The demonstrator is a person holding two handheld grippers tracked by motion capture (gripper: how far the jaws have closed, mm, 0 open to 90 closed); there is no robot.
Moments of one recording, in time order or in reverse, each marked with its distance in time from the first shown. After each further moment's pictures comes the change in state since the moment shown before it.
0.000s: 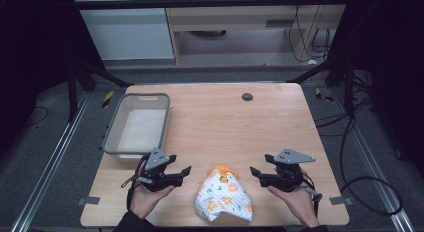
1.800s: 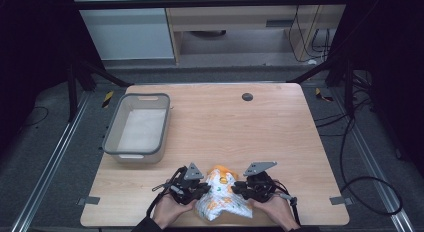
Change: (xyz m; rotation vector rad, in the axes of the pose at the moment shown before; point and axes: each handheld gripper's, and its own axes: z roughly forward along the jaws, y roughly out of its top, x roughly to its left) left arm -0.051 -0.018 0.055 0.265 -0.181 0.099; right arm 0.040 -0.024 0.055 0.274 0.246 -0.054
